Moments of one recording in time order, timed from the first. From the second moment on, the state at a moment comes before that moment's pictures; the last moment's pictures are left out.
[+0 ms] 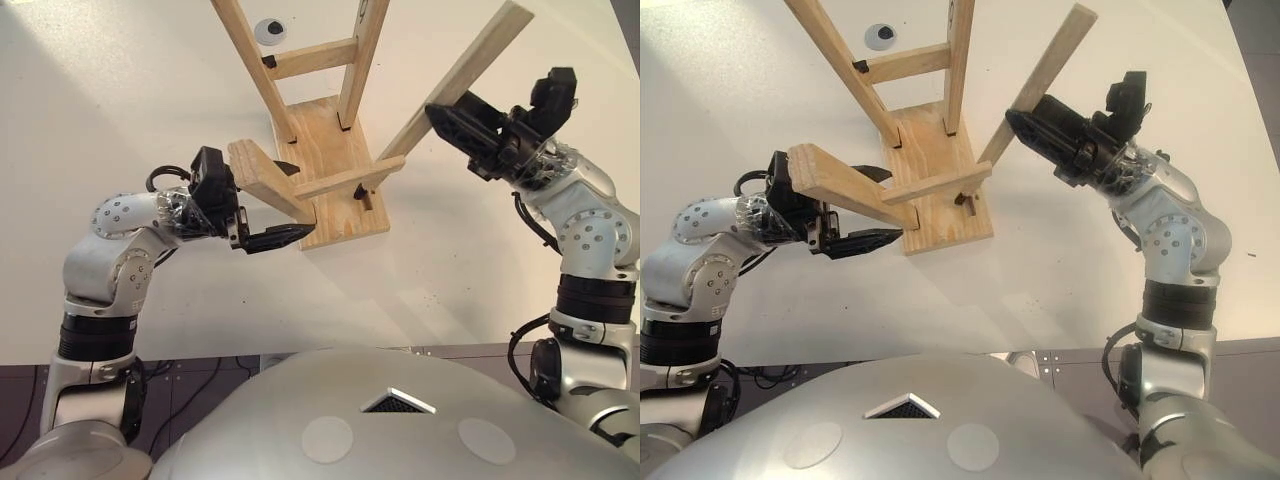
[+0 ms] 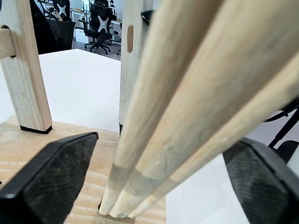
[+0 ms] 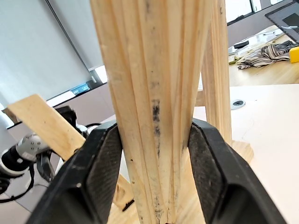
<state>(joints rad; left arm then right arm) 0.02 0.62 -0.02 -0.29 -0.64 0.43 -1.13 -0.14 -0.47 -0.12 -0.12 0.82 0.58 0.92</state>
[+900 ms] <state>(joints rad) -0.11 0.74 -0.06 -0.16 -0.51 0.17 -1.33 -0.18 -0.65 0.01 -0.08 0.65 0.37 1.22</state>
